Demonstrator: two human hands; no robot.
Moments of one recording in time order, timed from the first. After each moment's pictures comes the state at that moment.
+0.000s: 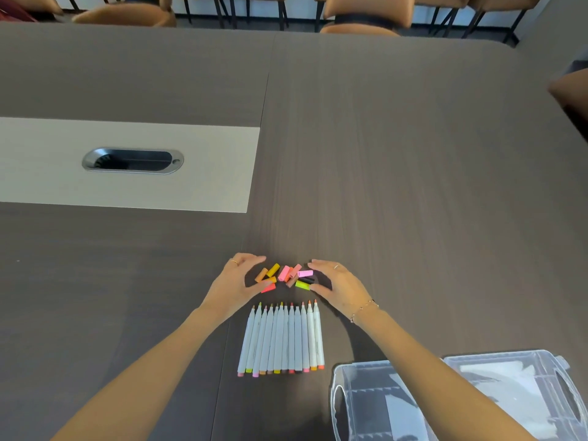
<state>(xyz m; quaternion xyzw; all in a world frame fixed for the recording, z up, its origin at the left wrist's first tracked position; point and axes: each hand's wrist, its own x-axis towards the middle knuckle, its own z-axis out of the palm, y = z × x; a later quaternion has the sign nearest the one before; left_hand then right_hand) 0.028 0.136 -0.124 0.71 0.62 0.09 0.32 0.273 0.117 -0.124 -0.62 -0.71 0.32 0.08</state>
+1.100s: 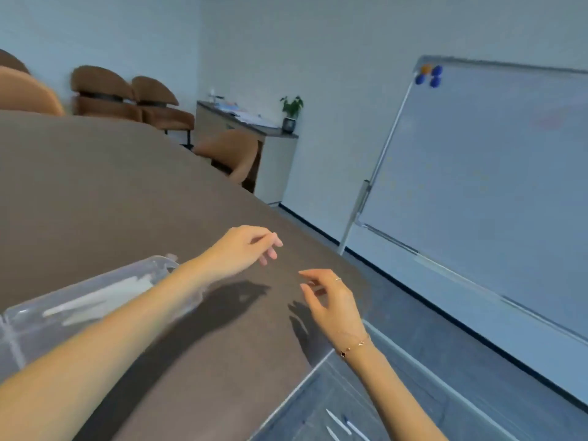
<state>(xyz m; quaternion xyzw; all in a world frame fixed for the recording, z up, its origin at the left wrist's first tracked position) 0.601 -0.142 -0.094 0.86 0.13 0.17 0.46 0.684 -0.337 -0.135 -0.80 -0.44 -0.04 0.39</state>
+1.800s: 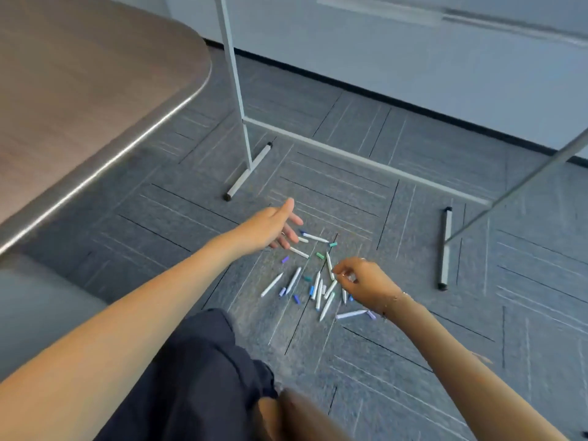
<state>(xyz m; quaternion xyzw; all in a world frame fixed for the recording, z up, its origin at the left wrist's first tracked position) 0.762 -0.428 -0.369 0.81 0.12 -0.22 0.53 0.765 -0.656 -0.416 -0.92 -0.21 0.26 0.21</state>
